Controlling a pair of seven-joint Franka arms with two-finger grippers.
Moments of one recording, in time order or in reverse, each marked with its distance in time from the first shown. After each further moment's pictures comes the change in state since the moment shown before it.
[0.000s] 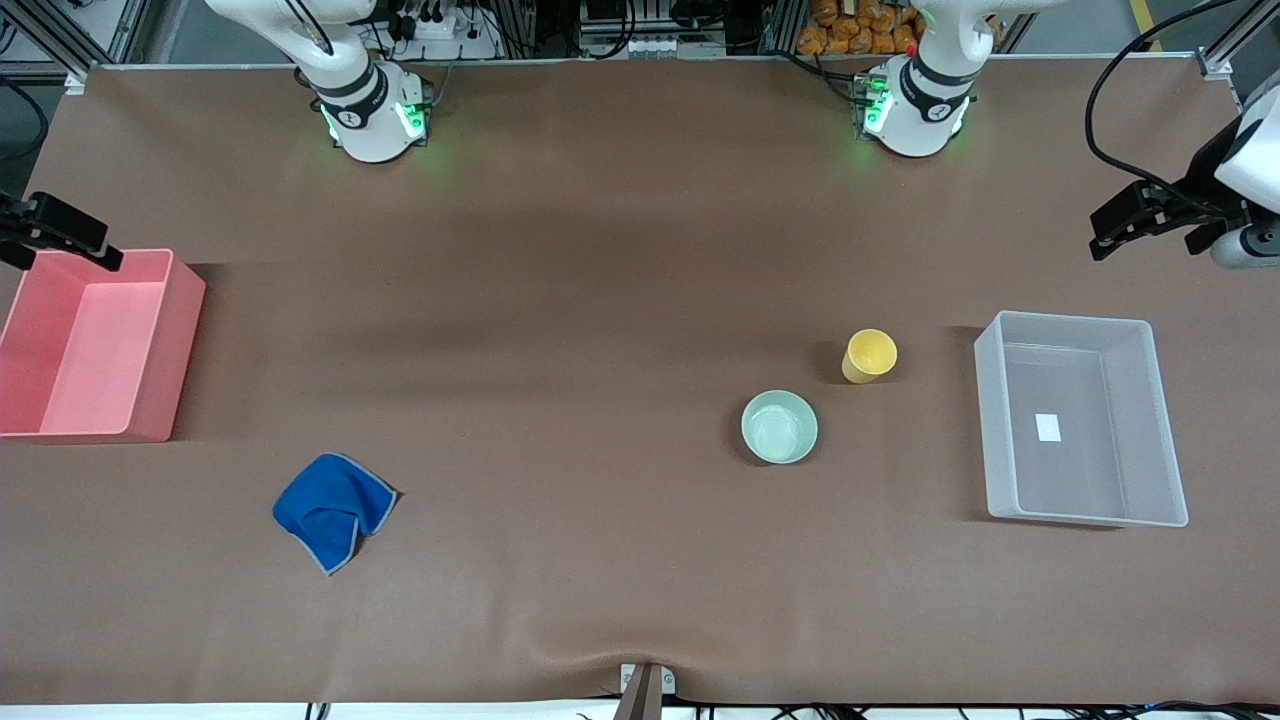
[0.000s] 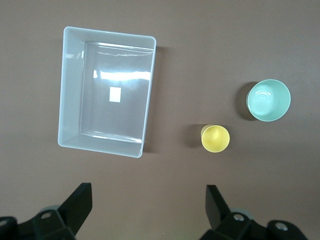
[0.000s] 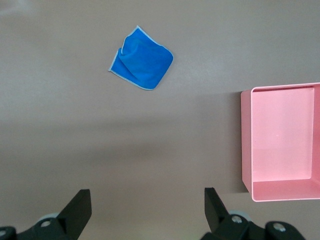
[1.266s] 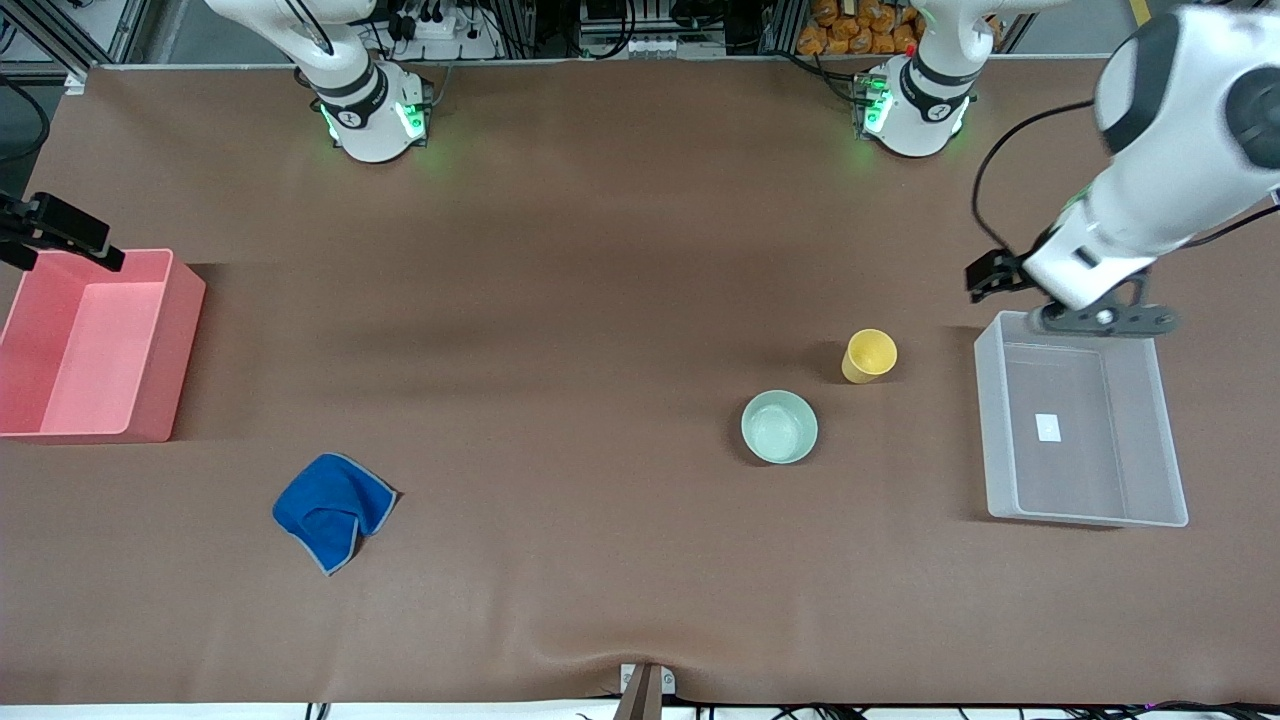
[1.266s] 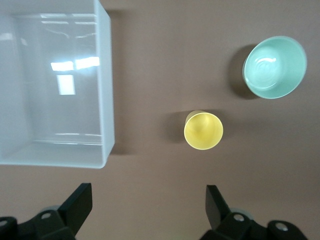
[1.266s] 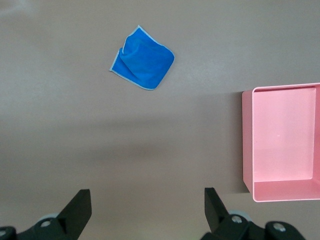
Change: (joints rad) left arm -0.008 0.040 -0.099 -0.371 -0.018 0.310 0.000; right arm 0.001 0.002 0.001 0.000 0.003 0.000 0.000
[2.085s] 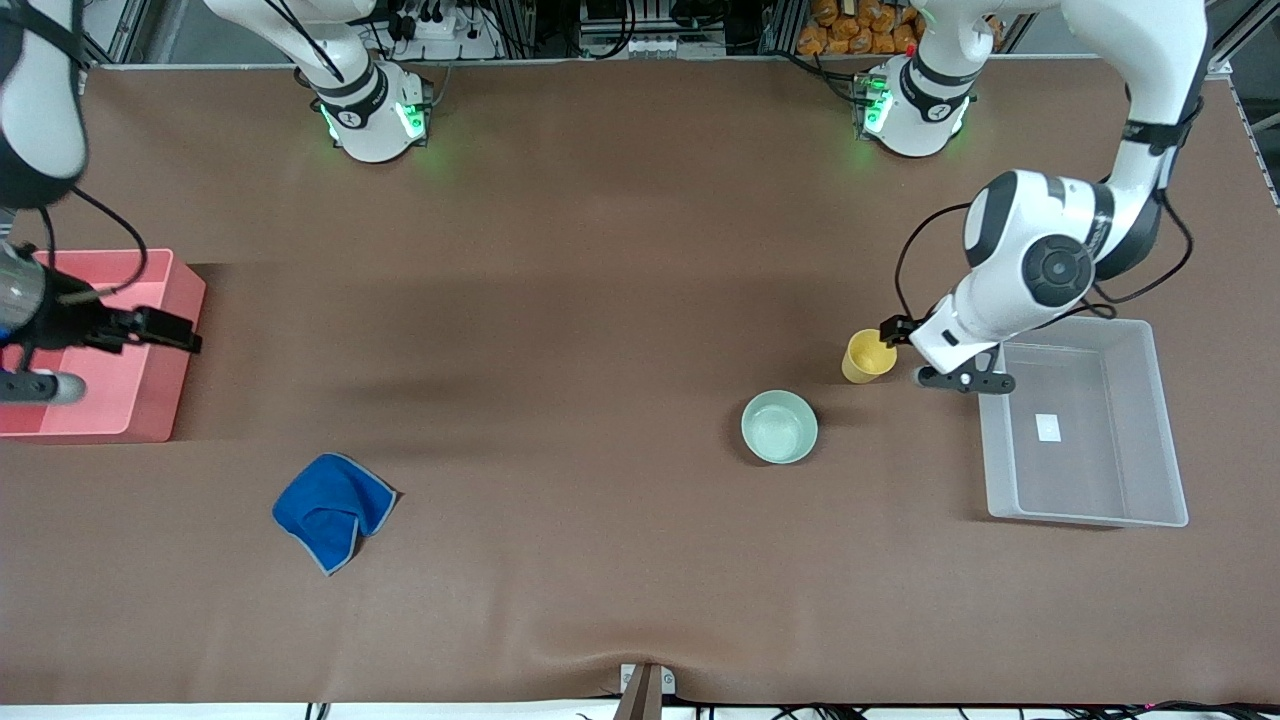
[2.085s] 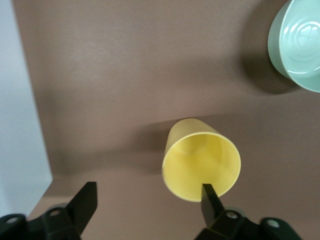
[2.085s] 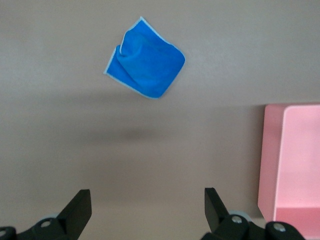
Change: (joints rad) left arm 0.000 0.238 -0.046 -0.202 -0.001 0.381 -0.004; right arm 0.037 0.229 0.002 -0.006 0.000 0.156 -0.001
